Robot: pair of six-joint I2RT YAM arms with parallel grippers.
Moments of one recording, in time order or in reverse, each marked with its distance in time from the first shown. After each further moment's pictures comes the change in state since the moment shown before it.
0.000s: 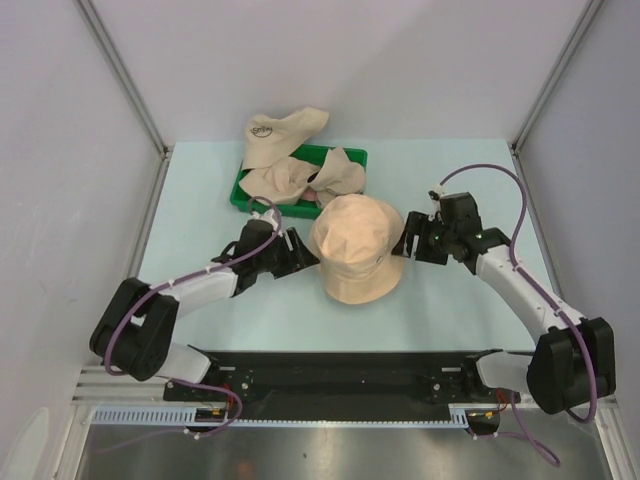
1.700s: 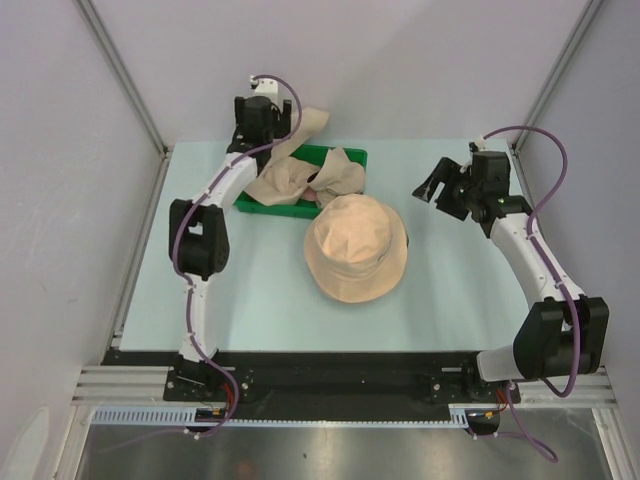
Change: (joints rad) left arm 0.221 0.806 1.363 -0.177 -0.580 0.834; right arm -0.208 0.138 0.262 0.091 0.013 0.090
